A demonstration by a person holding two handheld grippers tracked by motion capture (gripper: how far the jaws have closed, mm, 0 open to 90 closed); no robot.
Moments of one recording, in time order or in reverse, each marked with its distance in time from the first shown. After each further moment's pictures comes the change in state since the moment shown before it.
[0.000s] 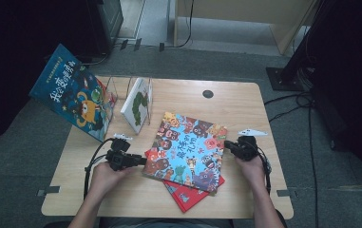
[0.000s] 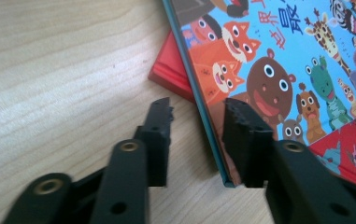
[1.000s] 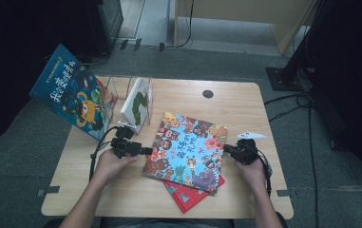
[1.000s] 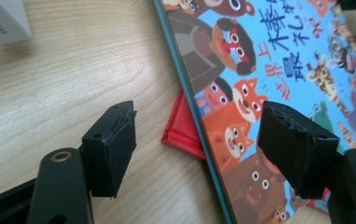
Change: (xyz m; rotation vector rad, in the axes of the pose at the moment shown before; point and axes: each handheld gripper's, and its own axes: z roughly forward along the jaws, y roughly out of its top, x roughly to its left) left arm 0.016 0.039 0.012 0.003 -0.050 -0.023; right arm 0.006 -0.006 -0.006 0.039 0.017 -0.026
